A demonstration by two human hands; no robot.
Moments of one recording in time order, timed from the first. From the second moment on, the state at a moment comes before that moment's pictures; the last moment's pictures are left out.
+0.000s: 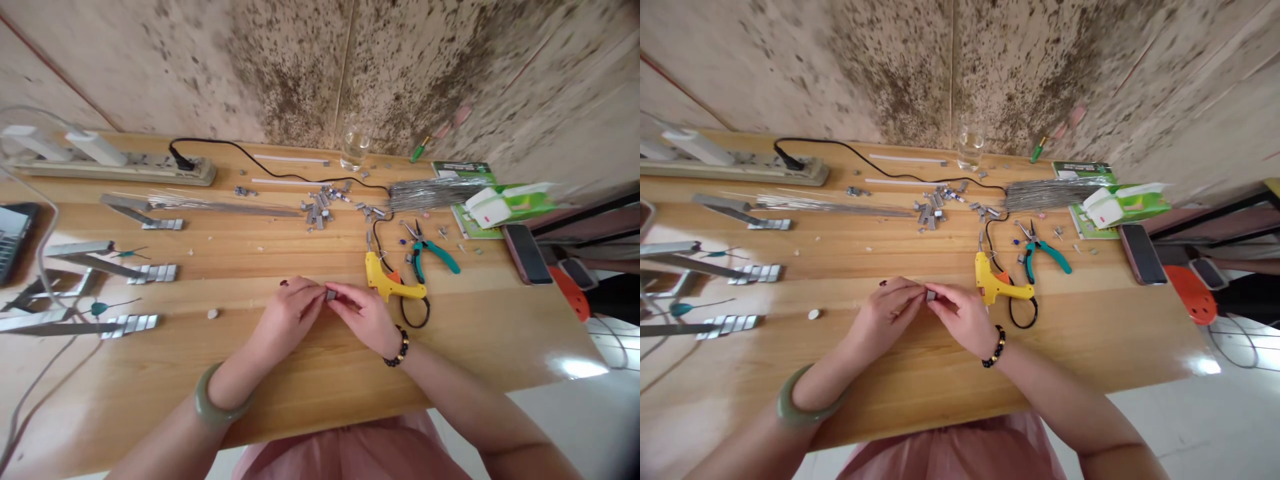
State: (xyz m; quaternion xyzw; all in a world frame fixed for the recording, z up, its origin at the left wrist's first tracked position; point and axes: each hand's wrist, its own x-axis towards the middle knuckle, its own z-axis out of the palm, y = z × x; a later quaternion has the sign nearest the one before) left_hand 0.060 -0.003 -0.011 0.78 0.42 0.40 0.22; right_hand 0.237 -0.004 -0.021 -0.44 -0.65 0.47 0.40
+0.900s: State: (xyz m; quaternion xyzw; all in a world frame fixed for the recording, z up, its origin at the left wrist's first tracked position) left_hand 0.060 -0.008 -0.005 0.77 0.41 0.41 0.25; right_hand 0.240 -0.005 -0.016 -0.43 -0.65 0.48 0.39
